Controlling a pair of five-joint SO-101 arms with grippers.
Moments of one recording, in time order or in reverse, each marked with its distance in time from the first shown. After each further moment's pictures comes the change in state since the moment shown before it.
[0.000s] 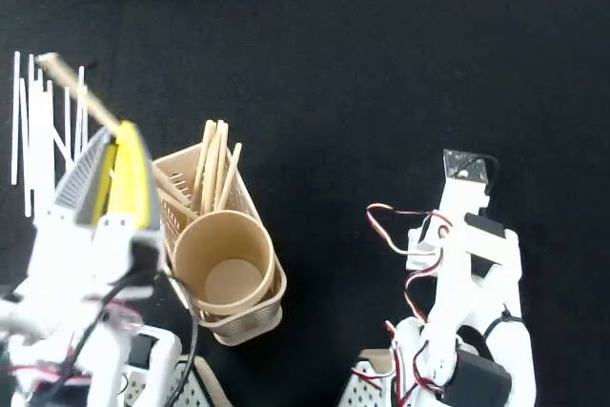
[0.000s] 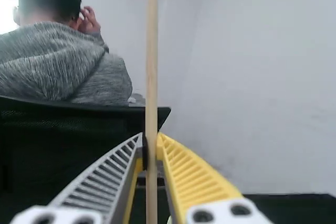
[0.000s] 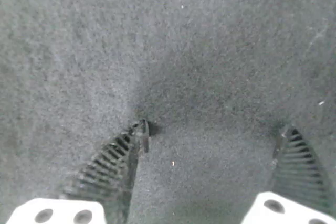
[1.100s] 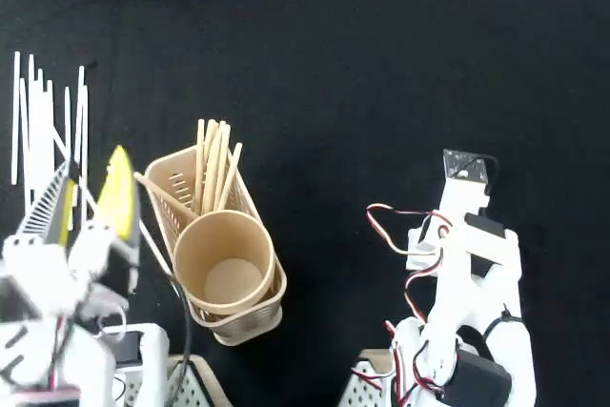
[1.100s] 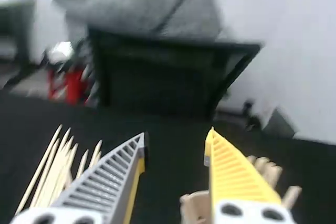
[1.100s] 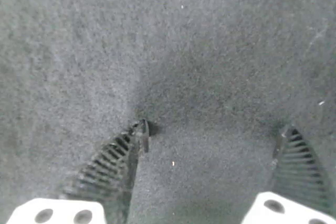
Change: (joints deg) left arm -17.8 7.5 -13.1 28.0 -2.3; right arm 0.0 0.0 0.0 0.0 0.0
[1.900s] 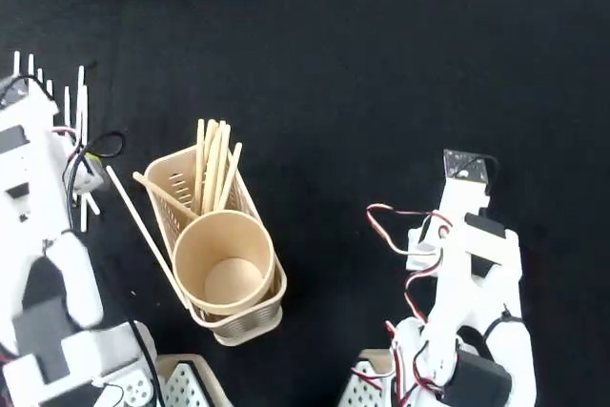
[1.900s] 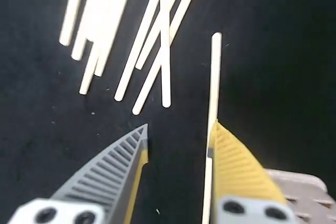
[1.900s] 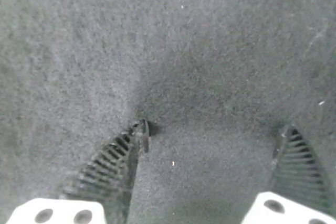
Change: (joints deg) left arm -18.6 85.9 -21.6 6.9 0.6; right arm 0.0 0.0 0.1 0.0 0.0
